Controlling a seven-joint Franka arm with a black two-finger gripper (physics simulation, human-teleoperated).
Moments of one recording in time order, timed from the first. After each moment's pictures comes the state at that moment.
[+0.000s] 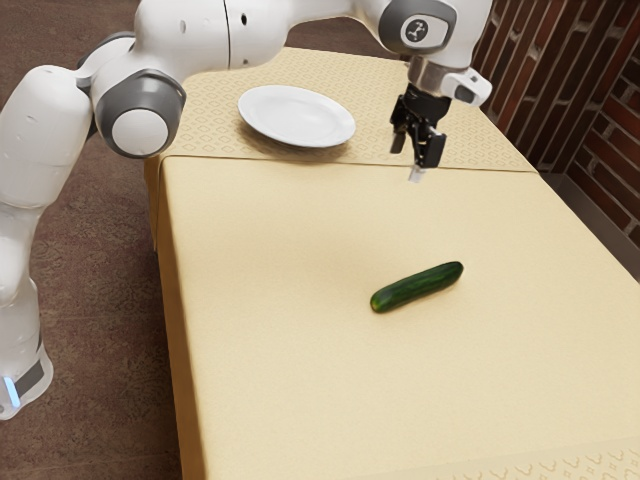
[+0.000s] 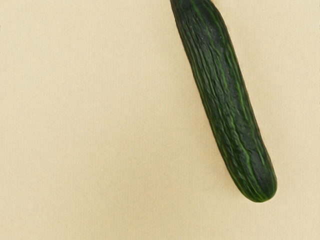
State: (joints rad) arm -0.05 0.39 0.09 -1.00 -0.04 1.40 0.02
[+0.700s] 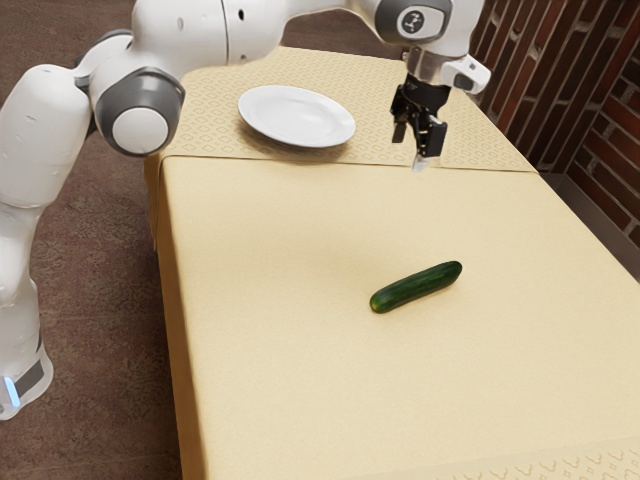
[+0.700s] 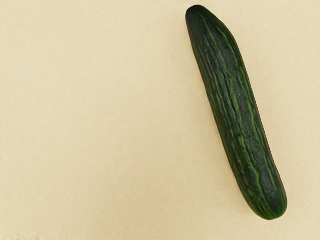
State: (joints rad) arm -0.05 0.38 0.12 -1.00 -0.04 1.43 0.01
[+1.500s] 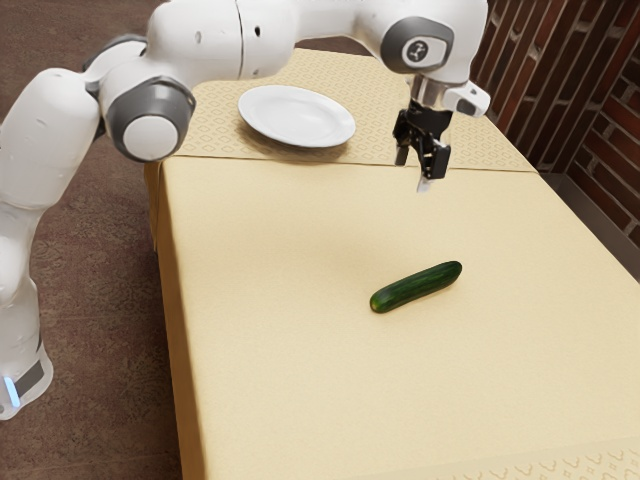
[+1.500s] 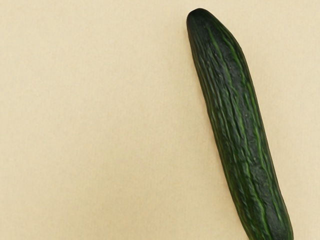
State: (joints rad) arm -0.05 0.43 0.14 -1.05 -0.09 1.52 -0.01
